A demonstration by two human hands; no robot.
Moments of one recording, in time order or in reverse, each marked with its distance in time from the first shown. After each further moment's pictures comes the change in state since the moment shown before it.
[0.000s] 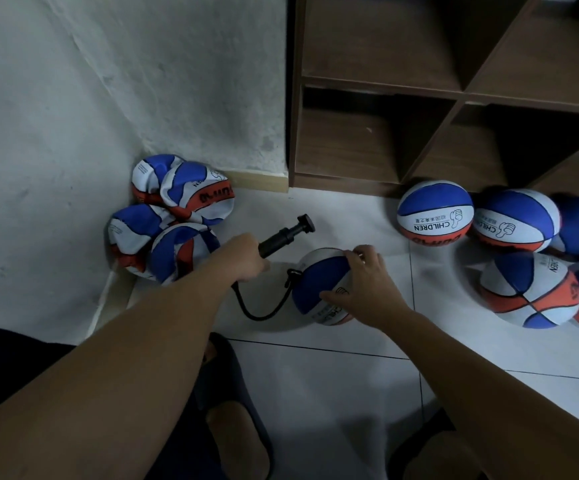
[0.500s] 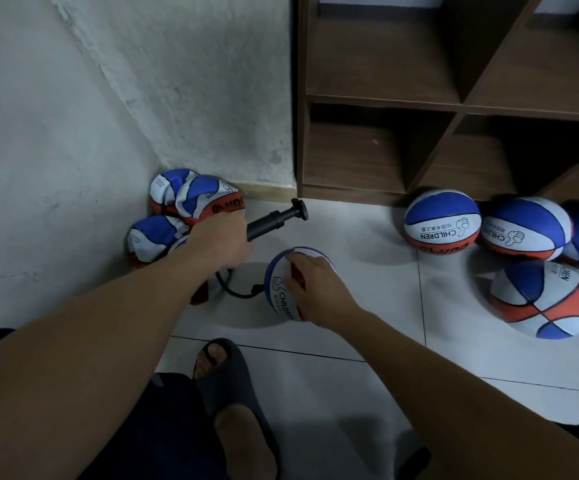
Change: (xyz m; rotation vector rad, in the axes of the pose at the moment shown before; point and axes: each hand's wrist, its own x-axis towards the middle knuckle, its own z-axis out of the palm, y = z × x) left_hand -0.039 0.013 -0.070 0.448 0.290 0.044; right_hand 0.005 -0.092 0.007 0.293 -0.041 -0.257
